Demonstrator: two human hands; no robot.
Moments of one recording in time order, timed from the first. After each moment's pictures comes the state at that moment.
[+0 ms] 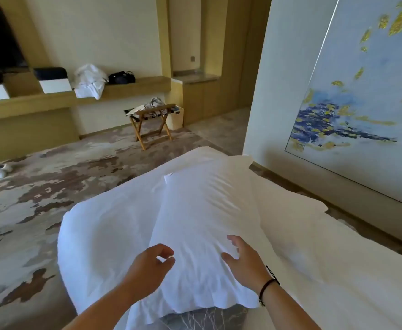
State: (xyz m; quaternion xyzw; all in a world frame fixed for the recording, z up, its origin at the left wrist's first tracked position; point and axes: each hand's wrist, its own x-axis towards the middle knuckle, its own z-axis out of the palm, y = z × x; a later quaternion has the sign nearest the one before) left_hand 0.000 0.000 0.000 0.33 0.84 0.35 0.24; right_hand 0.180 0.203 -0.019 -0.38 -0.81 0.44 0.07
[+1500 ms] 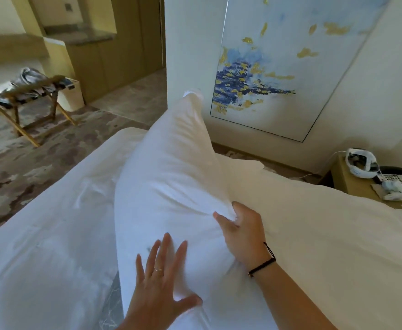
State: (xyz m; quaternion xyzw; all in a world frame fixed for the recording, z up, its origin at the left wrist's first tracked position) left_hand -0.050 0.093 -0.070 0.67 0.72 0.14 0.13; right_hand 0.119 0.233 0.024 -0.52 -0.72 0.26 0.37
